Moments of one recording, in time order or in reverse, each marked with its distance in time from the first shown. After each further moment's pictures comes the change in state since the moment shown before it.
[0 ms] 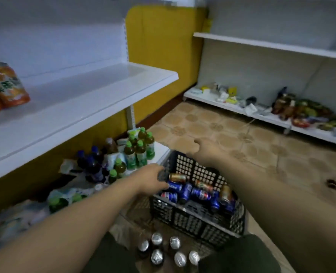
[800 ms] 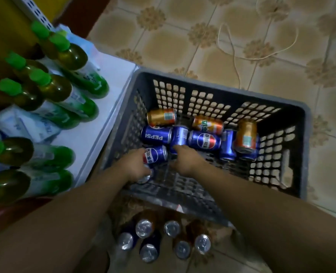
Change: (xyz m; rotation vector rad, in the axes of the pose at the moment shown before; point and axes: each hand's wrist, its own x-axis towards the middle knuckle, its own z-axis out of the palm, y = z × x) left_hand 0.355 -0.104 0.212 -0.109 -0.396 -0.269; right_hand 0.230 0.208 0.318 0.080 -0.545 0.178
